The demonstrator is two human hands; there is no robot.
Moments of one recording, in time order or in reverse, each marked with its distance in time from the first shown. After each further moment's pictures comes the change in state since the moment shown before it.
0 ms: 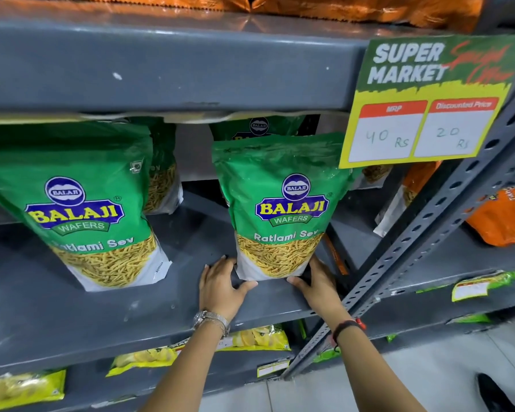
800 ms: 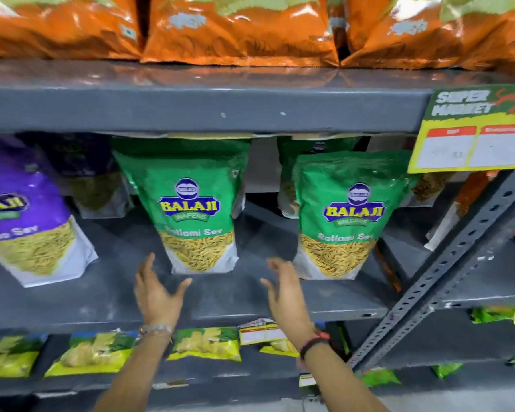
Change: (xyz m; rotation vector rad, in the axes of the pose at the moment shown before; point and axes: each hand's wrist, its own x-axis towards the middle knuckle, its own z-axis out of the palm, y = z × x) left_hand -0.054 -0.098 -0.160 -0.145 0.497 -0.305; right_hand -0.064 -0.113 0.104 0.168 -0.010 -0.343
